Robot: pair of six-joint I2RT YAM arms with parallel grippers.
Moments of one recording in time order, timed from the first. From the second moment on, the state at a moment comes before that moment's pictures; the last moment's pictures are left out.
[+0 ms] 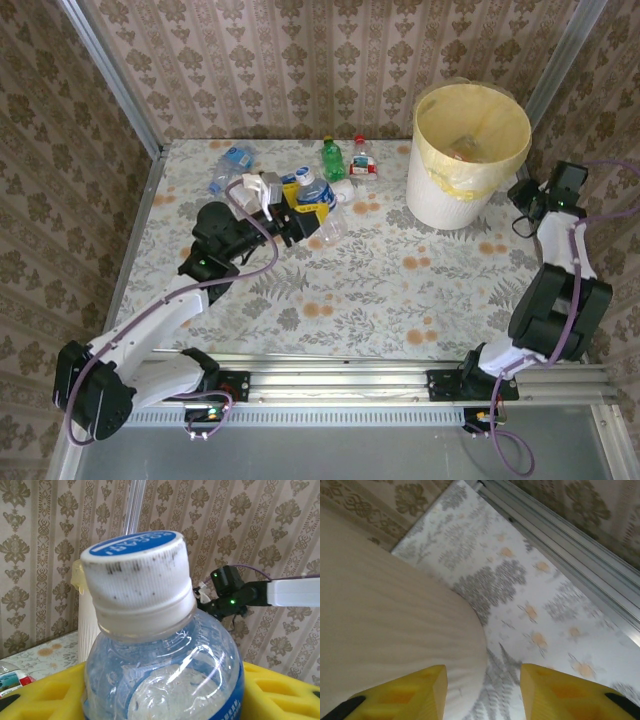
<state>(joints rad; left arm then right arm) -0.63 1.07 0.79 0.45 0.52 -0.31 -0.50 1.54 1.15 -0.33 -0.18 0.45</state>
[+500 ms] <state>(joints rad) -0.56 0.81 0.69 0.24 0.35 -0.25 -0.35 1.75 1.30 -0.16 -0.41 0.42</state>
